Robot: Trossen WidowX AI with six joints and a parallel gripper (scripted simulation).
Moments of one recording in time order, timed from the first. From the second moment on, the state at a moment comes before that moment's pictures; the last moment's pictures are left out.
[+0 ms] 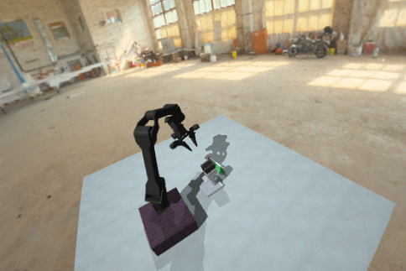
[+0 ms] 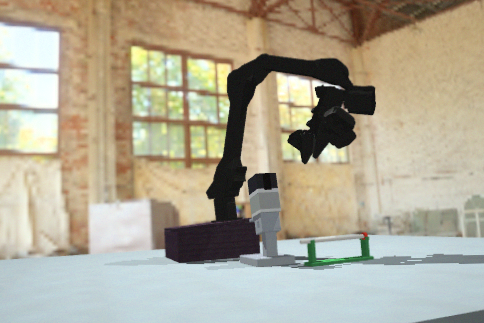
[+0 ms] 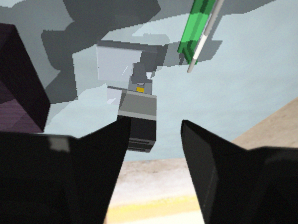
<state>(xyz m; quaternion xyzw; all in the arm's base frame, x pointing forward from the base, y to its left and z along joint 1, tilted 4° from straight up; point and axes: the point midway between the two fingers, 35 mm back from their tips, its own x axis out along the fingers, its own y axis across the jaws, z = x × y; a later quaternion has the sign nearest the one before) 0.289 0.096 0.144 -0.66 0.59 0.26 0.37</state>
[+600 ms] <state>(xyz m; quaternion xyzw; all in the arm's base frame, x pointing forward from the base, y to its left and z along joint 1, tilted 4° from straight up) 0.400 0.045 0.084 -0.55 0.60 0.38 0.44</state>
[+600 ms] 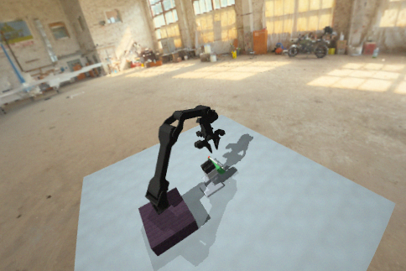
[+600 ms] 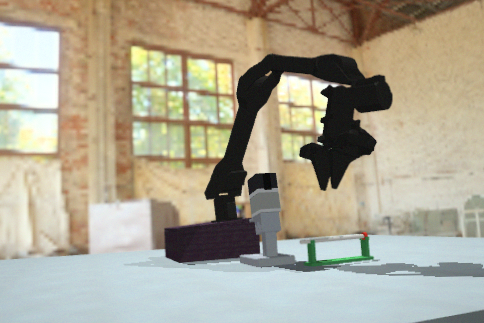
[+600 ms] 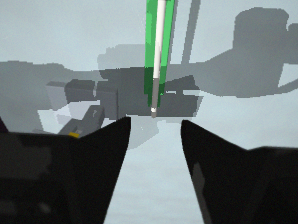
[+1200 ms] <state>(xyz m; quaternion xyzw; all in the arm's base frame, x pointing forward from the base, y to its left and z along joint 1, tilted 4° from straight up) 0.404 0.041 0.007 -0.55 0.60 0.38 0.44</state>
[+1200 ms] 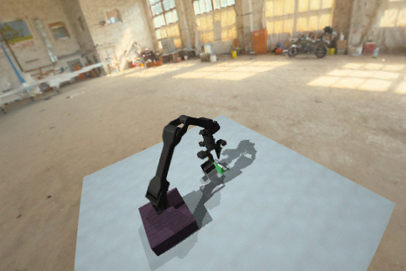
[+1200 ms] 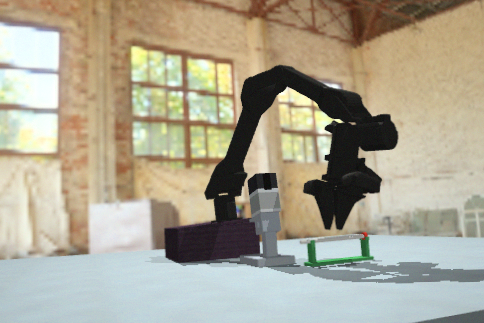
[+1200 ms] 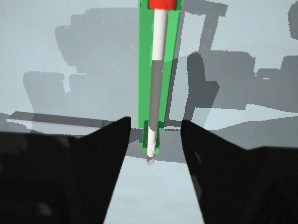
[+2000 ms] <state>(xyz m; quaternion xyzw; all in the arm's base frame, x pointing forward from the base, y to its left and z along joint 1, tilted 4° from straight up) 0.405 0.040 -0.031 -0.55 0.60 0.38 0.44</state>
